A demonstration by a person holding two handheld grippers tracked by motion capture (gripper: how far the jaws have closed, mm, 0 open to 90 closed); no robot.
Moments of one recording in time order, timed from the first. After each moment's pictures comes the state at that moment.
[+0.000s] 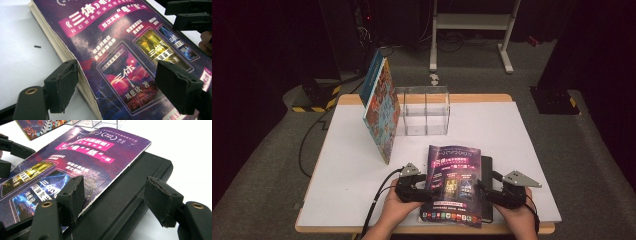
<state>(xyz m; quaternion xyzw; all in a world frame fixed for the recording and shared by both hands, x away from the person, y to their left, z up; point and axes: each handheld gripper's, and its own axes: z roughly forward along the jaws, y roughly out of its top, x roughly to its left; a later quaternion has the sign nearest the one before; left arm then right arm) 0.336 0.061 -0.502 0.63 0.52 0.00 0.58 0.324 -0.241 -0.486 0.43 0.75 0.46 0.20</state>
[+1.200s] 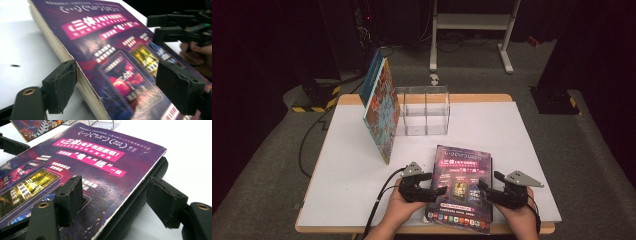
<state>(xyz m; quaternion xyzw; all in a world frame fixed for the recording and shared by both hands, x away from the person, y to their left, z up) 0.332 0.054 -0.489 0.62 0.49 -0.01 0.61 0.324 -0.245 -0.486 0.44 0.75 0.46 0.20</state>
